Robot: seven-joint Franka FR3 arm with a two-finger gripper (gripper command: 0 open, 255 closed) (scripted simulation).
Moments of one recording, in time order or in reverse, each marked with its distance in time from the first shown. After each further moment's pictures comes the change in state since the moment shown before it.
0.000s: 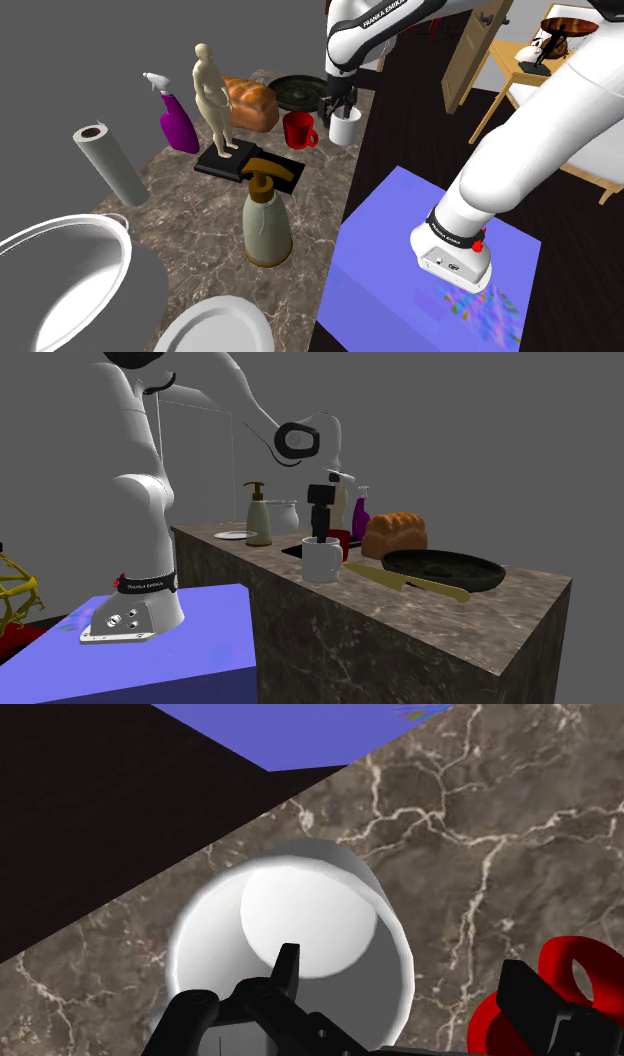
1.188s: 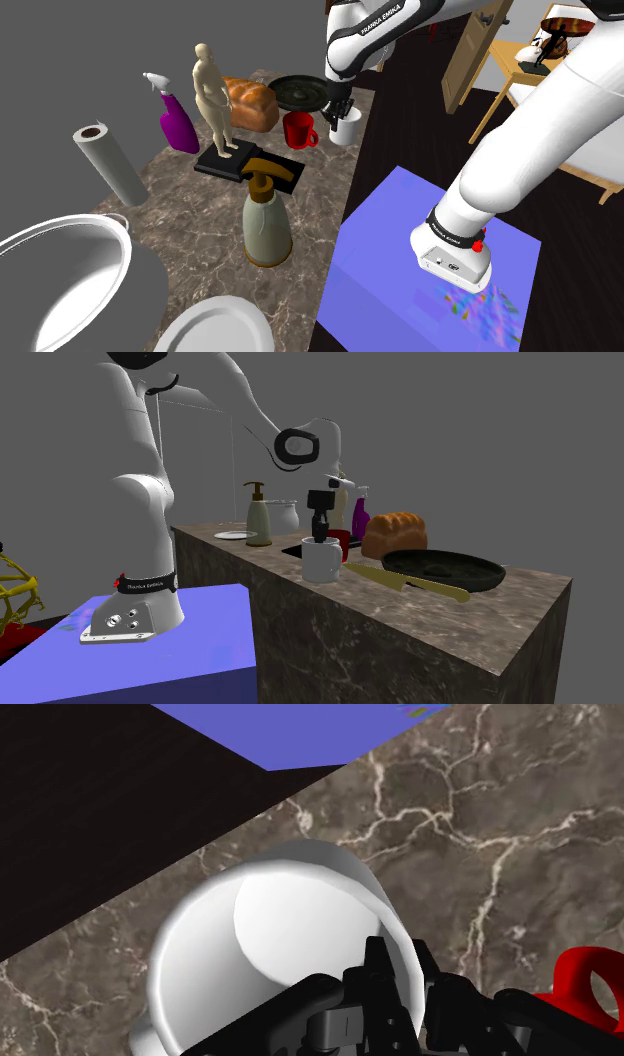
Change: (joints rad) arm 0.000 0.021 -0.001 -0.019 0.001 0.041 -0.001
